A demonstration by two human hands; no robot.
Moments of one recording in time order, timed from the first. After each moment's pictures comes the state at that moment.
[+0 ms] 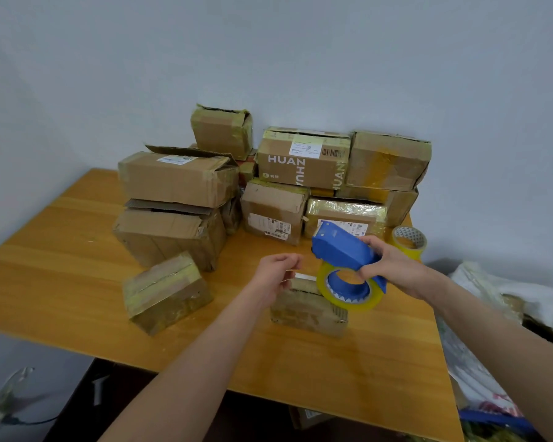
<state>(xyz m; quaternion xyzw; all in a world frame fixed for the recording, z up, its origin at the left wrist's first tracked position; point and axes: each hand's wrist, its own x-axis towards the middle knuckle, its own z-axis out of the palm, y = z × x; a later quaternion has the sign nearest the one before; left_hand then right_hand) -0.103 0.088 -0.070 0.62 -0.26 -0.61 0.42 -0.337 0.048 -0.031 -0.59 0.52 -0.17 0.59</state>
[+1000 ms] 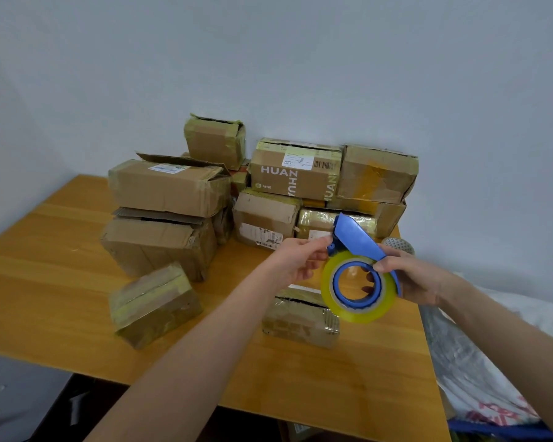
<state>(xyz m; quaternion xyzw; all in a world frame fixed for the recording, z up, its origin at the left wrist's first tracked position) -0.134 0.064 -0.007 0.56 -0.37 -0.66 0.34 -0.374 0.039 -0.014 -0.46 0.44 -0.19 0.75</state>
